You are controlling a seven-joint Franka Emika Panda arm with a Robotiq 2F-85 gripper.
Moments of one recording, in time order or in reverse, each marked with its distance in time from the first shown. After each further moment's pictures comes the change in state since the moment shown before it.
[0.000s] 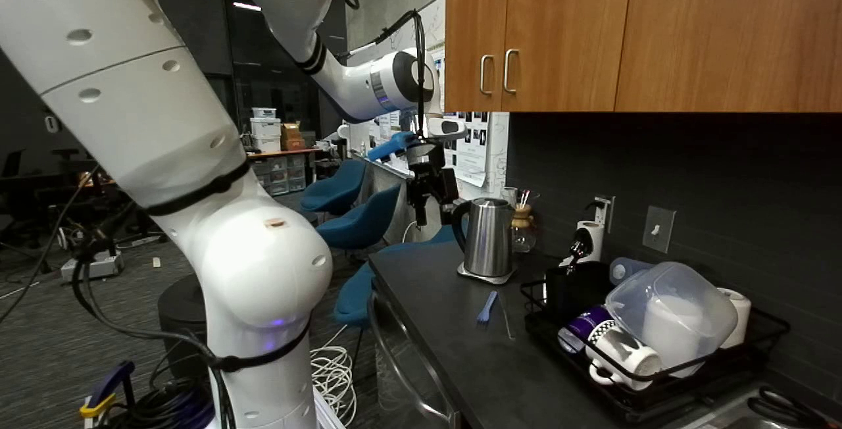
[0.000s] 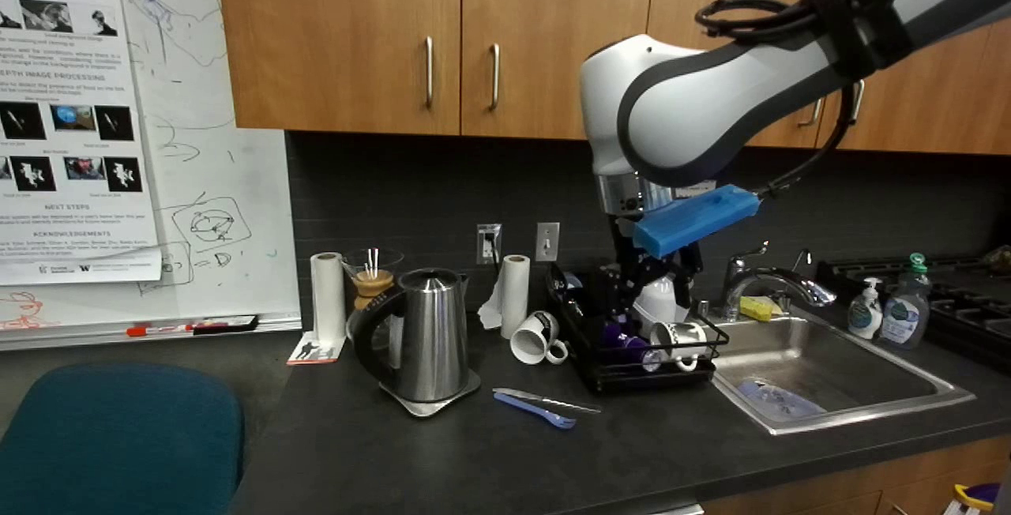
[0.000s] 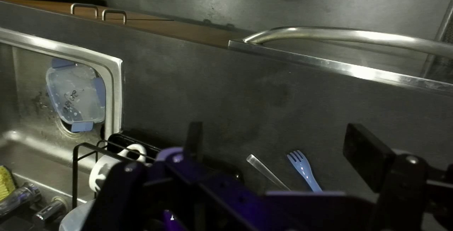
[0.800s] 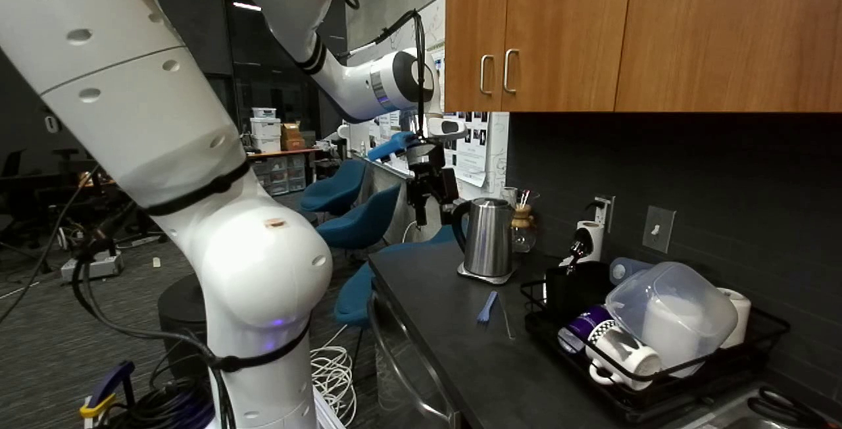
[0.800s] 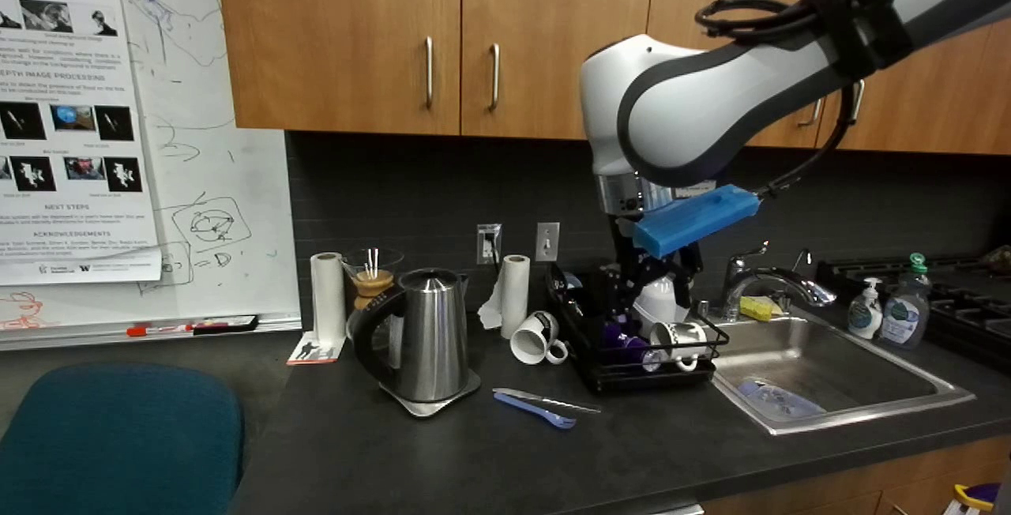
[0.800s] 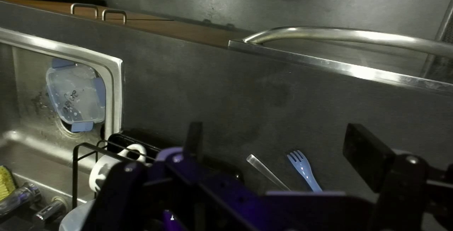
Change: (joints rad) arm 0.000 0.000 0.000 0.000 0.000 0.000 0.000
